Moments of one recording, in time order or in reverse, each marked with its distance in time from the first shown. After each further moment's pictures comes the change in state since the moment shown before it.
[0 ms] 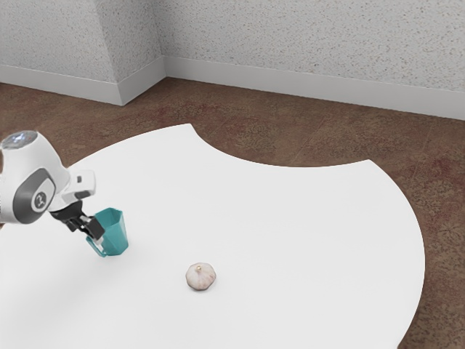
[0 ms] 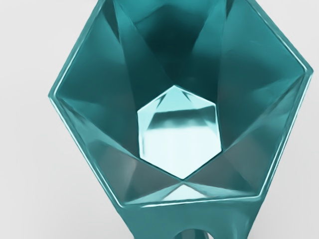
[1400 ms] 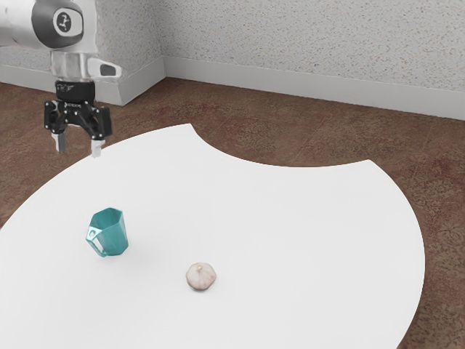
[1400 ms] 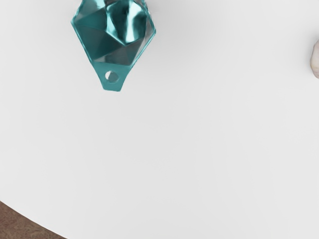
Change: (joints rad) arm 0.021 0.165 -0.176 0.990 -0.027 -1.380 -0.331
